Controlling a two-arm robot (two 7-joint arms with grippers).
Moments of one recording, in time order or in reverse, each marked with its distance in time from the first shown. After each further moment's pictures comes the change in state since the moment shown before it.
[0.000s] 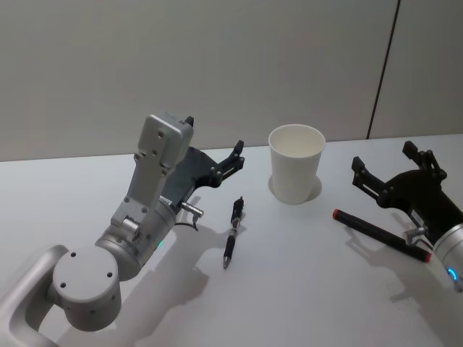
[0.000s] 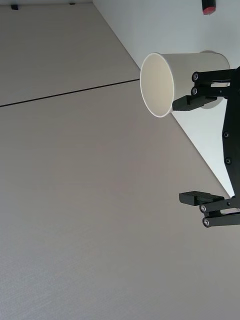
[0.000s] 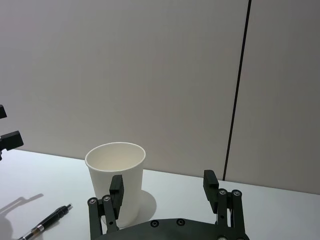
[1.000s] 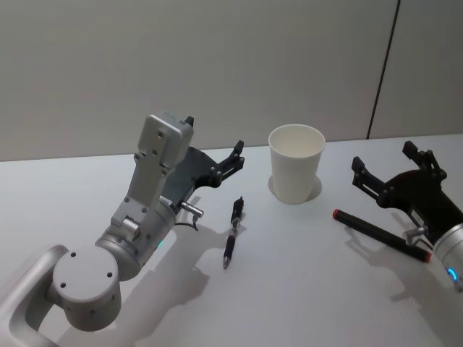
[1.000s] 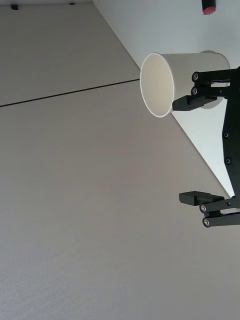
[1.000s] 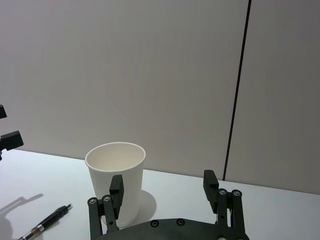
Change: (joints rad) left arm 0.000 0.000 0.000 0.000 0.000 0.000 0.000; right arm 0.000 0.000 0.000 0.000 0.000 0.000 0.000
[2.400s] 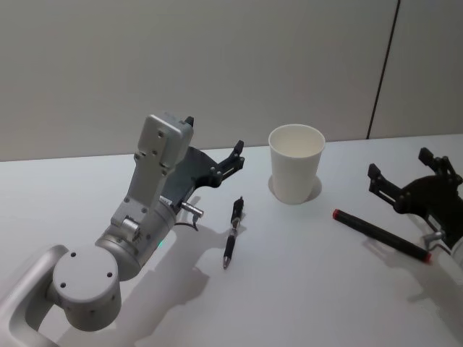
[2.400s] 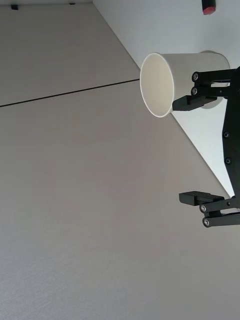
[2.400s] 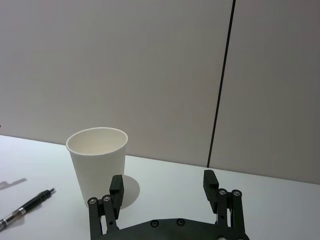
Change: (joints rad) left arm 0.000 0.000 0.000 0.000 0.000 0.000 0.000; right arm -0.018 0.040 0.032 -0.006 0.010 0.034 0.005
